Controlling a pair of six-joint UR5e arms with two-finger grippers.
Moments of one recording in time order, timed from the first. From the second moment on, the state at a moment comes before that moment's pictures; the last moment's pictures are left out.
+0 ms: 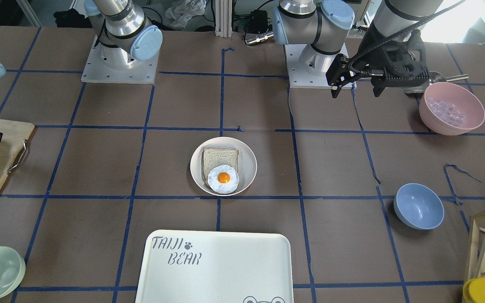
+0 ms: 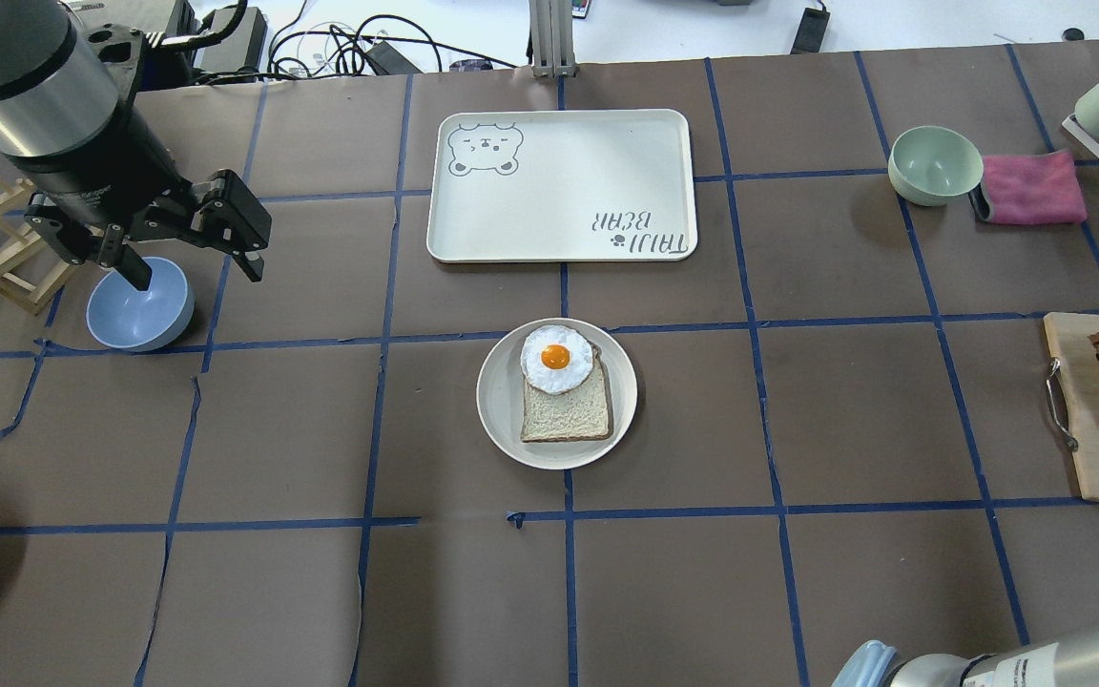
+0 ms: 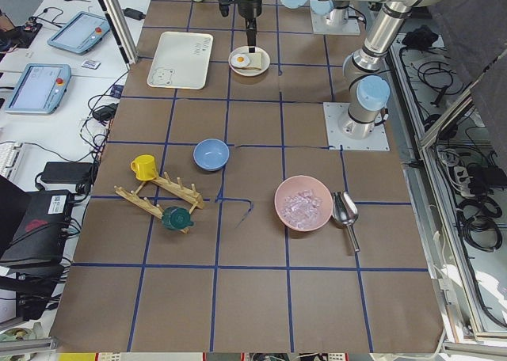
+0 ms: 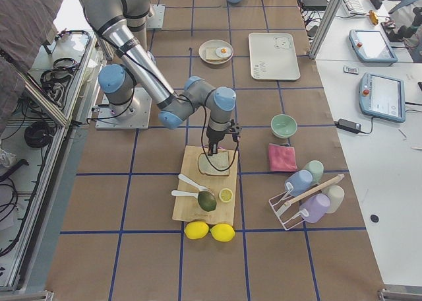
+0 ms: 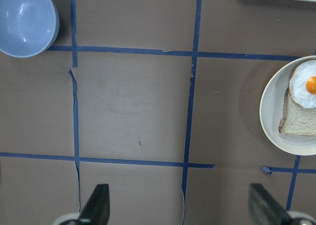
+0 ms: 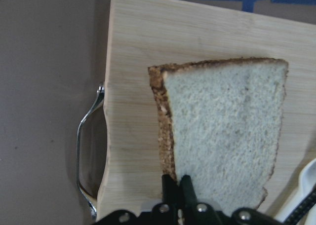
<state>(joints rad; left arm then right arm) -1.49 -1.49 -1.61 -1.67 1.60 0.02 0.87 -1.32 2.02 -2.32 -1.83 -0.70</state>
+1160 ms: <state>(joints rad) -1.49 -1.49 -1.62 -1.66 1.59 0.02 1.68 -1.38 1.85 -2.04 -1.72 0.17</state>
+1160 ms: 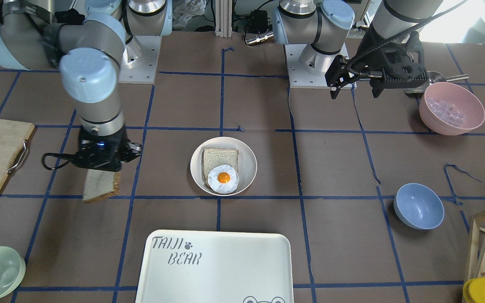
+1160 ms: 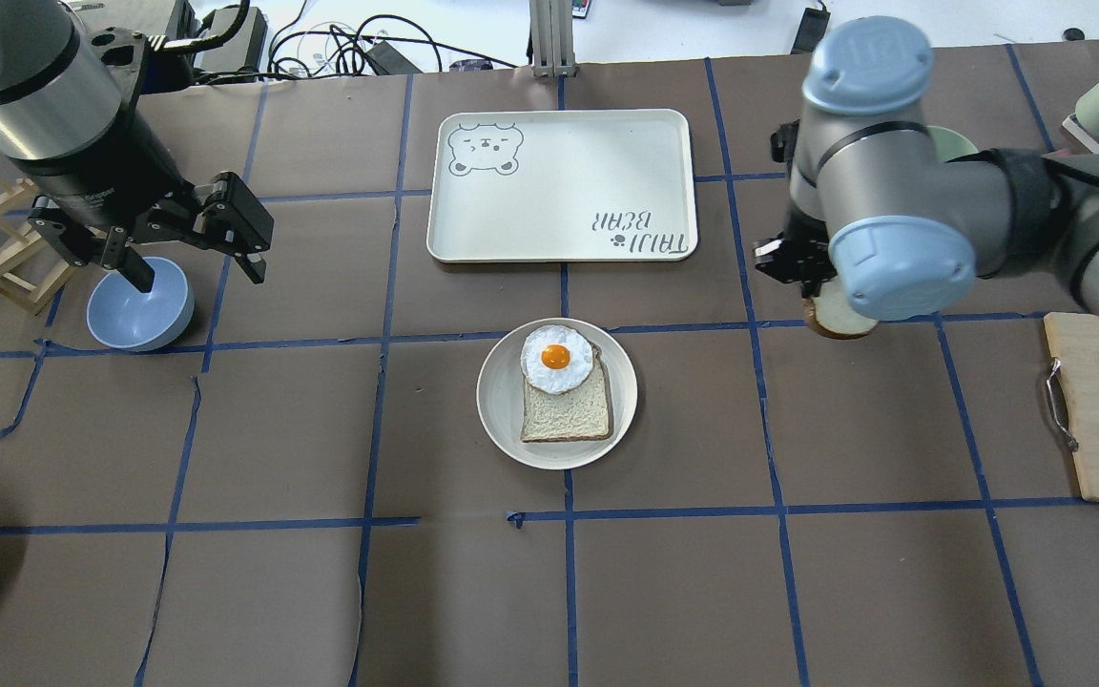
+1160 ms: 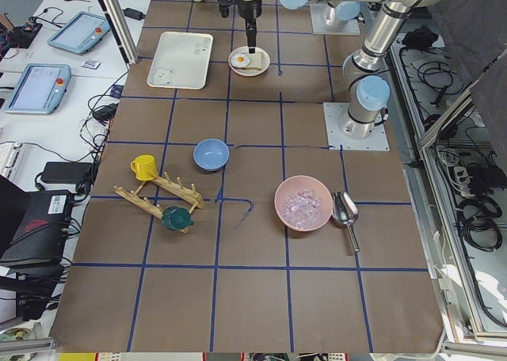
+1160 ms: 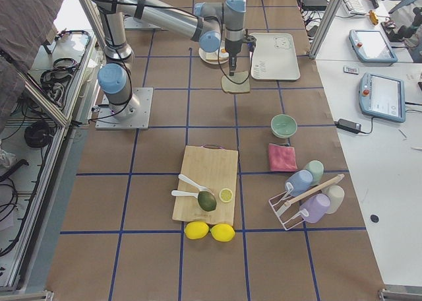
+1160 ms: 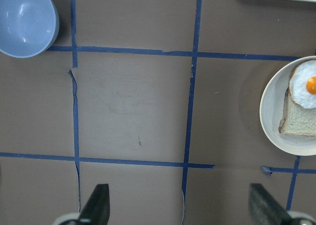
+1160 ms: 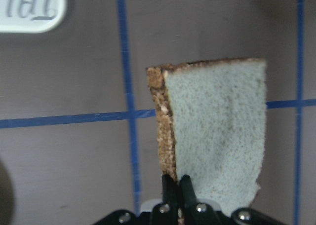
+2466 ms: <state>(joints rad) -1.49 -1.49 -1.62 -1.65 1.59 0.02 2.12 -1.17 1.73 -2.15 -1.66 0.73</state>
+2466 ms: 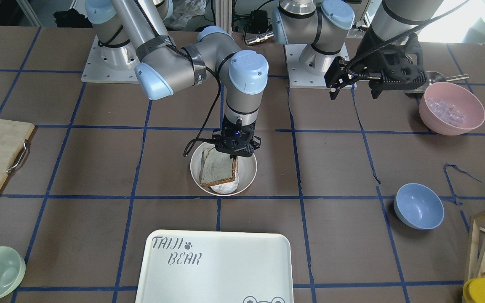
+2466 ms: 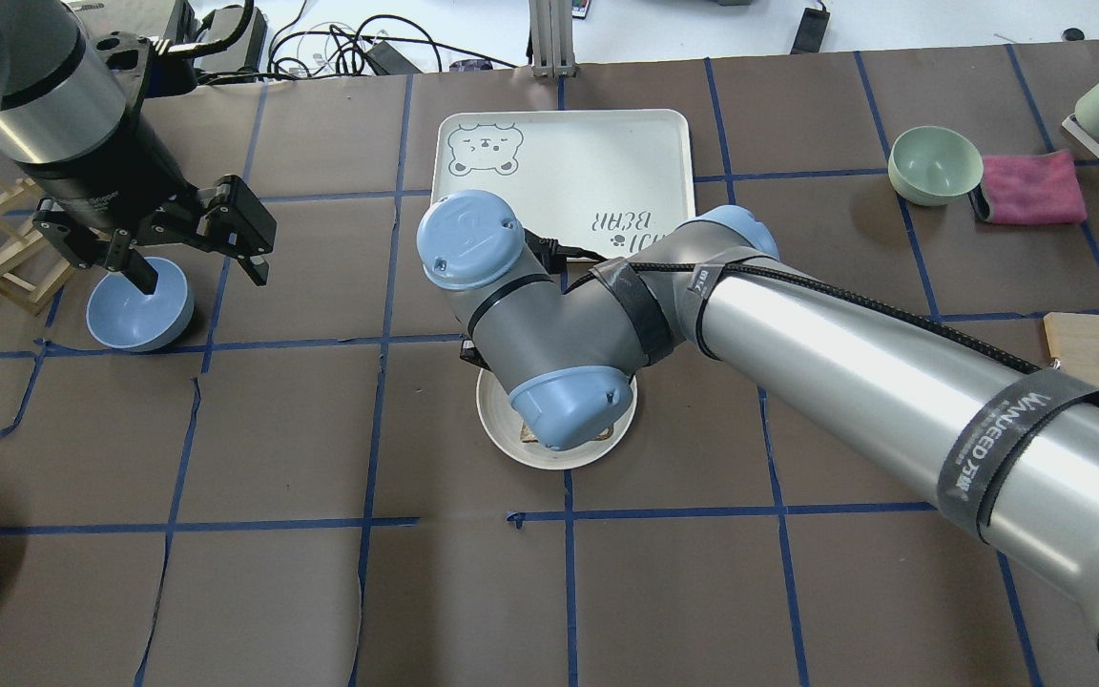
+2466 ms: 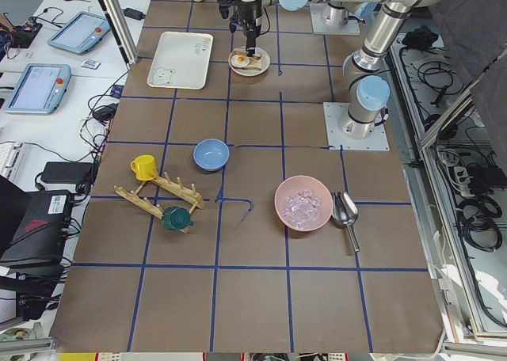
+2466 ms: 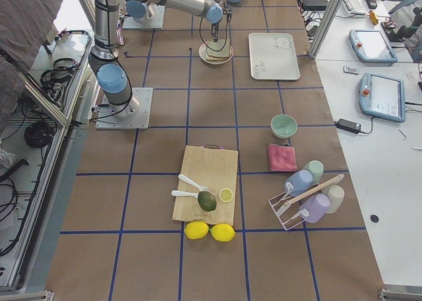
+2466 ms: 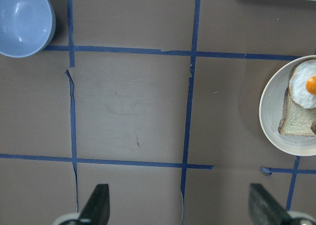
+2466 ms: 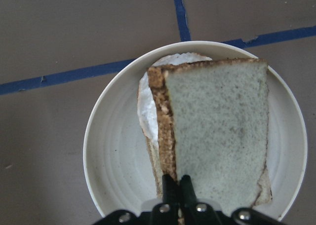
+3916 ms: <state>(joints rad) -1.49 -1.52 -1.62 -1.66 1.65 0.02 1.97 -1.28 1.69 -2.10 -1.56 0.49</state>
